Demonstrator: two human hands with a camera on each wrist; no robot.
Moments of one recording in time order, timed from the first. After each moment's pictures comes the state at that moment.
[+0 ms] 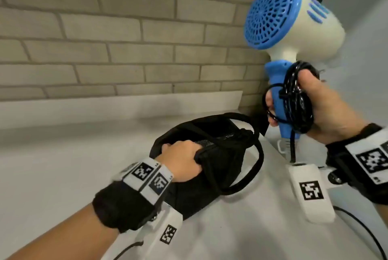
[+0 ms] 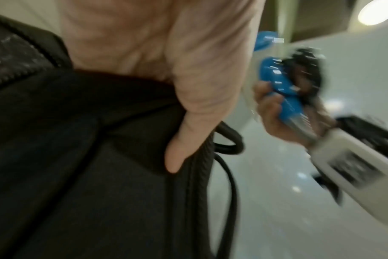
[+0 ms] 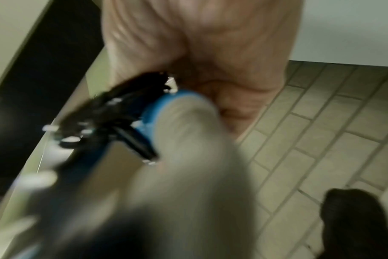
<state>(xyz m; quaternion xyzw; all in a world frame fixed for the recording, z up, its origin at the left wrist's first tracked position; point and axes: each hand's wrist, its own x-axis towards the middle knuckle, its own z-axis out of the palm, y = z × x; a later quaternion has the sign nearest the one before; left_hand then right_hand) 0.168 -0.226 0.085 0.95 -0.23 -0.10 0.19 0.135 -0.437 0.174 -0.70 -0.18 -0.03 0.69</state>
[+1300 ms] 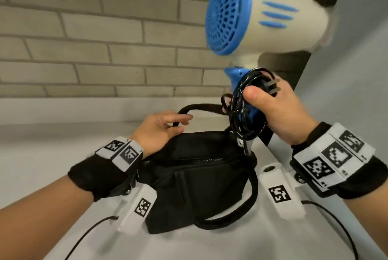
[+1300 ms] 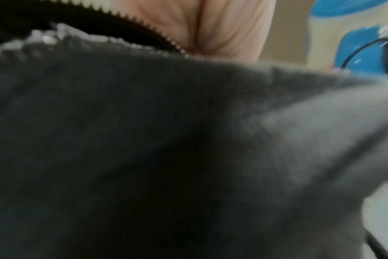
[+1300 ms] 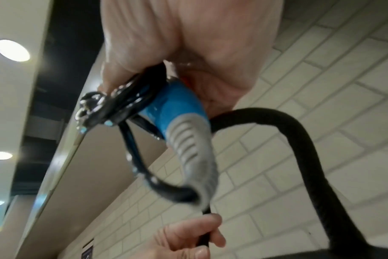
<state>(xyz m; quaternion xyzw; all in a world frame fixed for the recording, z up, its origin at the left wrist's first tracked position) 0.225 -0.208 0.085 0.81 -0.19 0.04 0.55 0.181 -0.415 0.171 -0.75 -0.27 -0.11 0.59</state>
